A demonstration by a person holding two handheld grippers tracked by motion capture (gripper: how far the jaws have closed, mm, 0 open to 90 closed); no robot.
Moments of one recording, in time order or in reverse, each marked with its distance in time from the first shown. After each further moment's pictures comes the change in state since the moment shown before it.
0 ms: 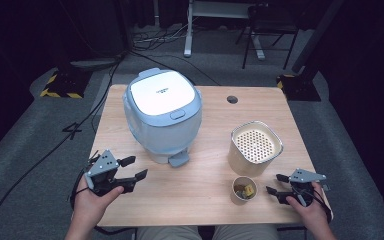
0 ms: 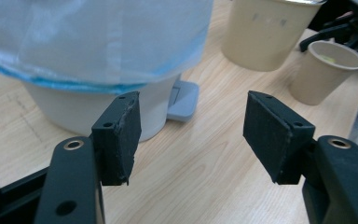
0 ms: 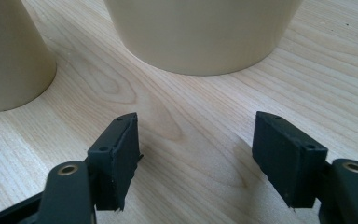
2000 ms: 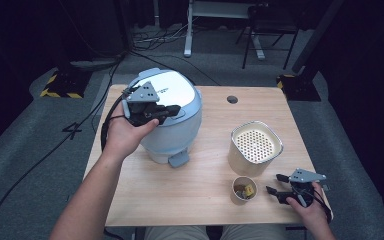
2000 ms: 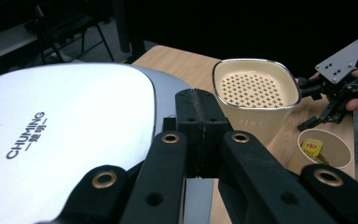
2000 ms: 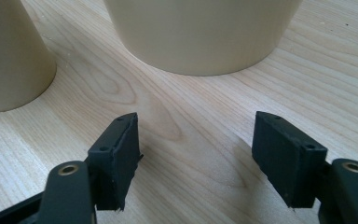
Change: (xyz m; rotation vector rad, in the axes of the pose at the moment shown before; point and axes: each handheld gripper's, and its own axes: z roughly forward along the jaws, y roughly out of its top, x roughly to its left) left arm 0.008 0.172 0.057 -0.013 -0.109 0.204; right arm 0.000 0.000 0.000 -0.001 -0.002 -0.002
